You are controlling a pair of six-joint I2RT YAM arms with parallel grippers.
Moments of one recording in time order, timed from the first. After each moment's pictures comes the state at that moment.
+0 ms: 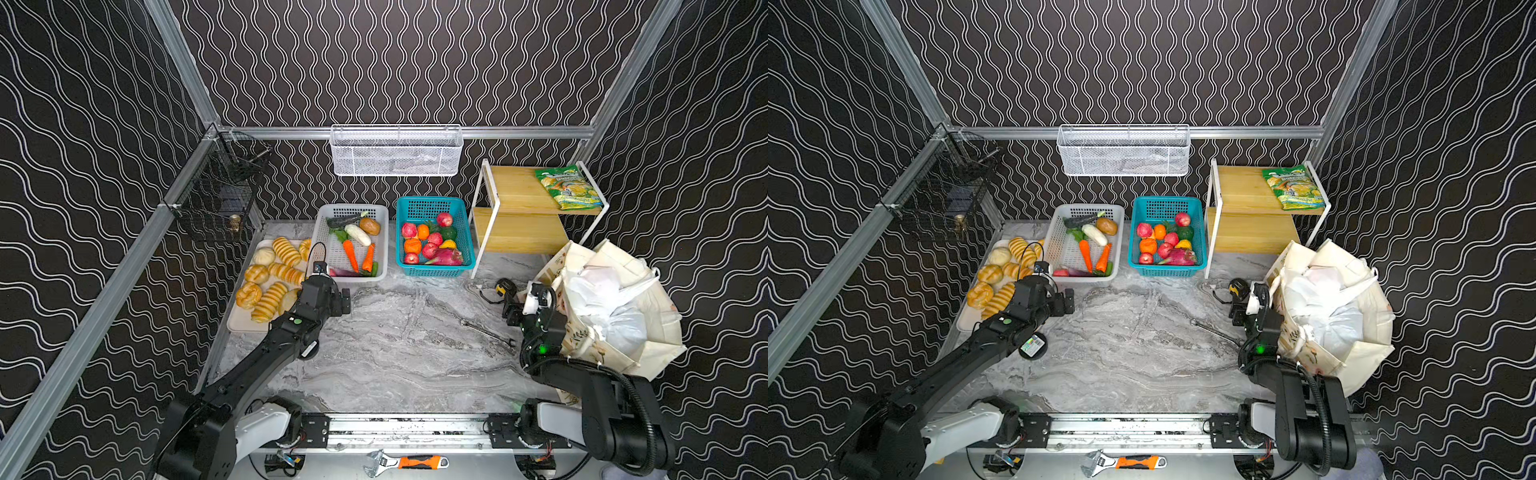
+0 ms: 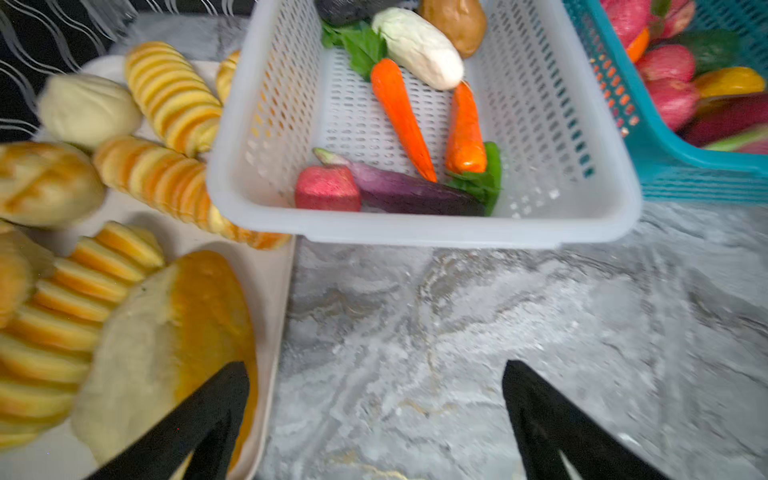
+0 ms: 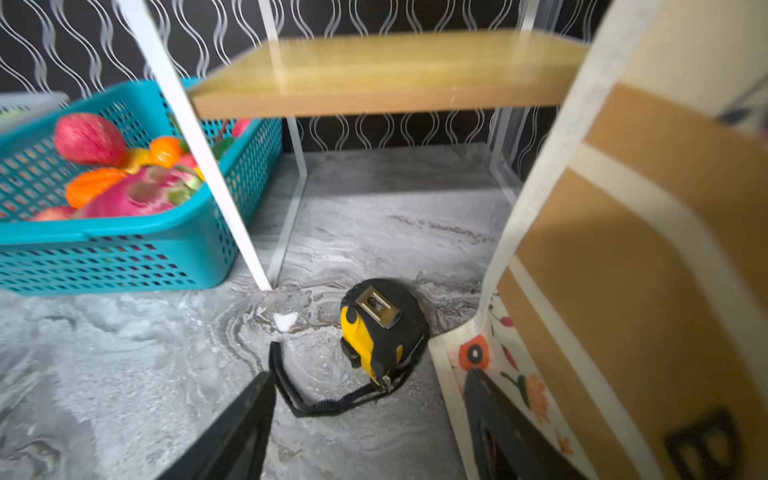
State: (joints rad) left arm -0.37 1.14 0.64 -0.15 -0.33 -0.26; right arm -0.12 1.21 0.13 0.87 -0.08 0.01
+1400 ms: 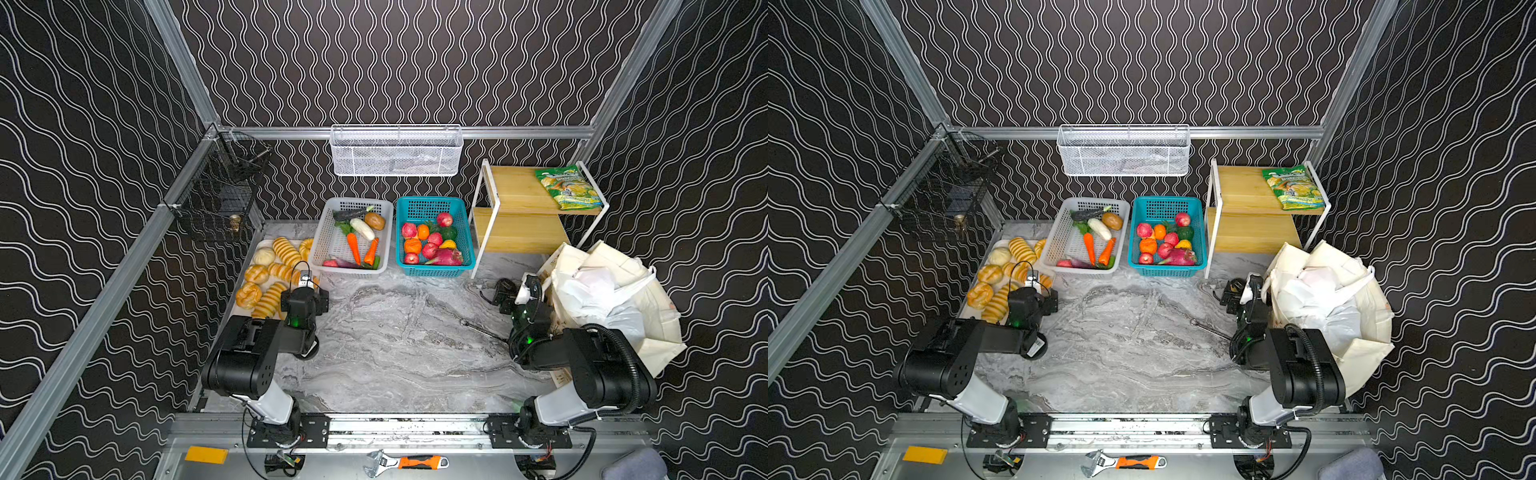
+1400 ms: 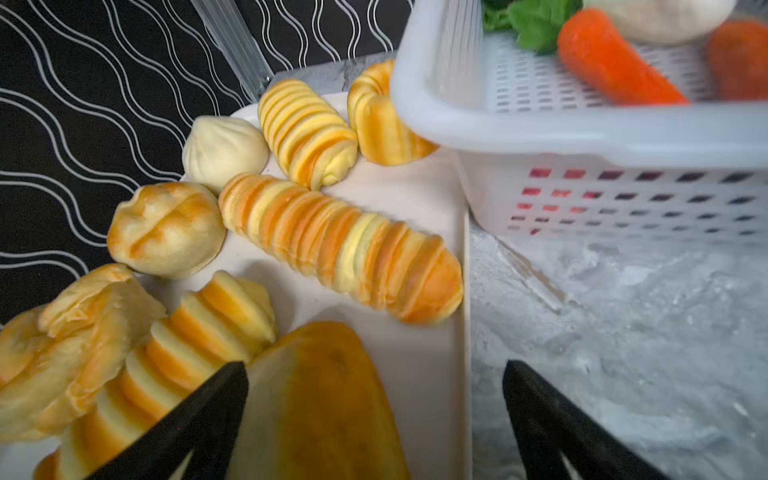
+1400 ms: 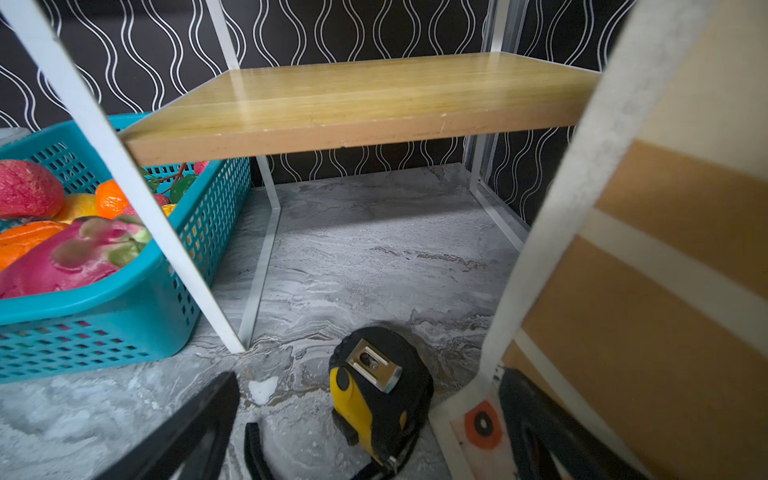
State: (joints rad) left arm -0.11 1.62 0.37 0.82 -0.35 0.06; right arm -0.01 1.54 0.25 1.12 0.14 0.06
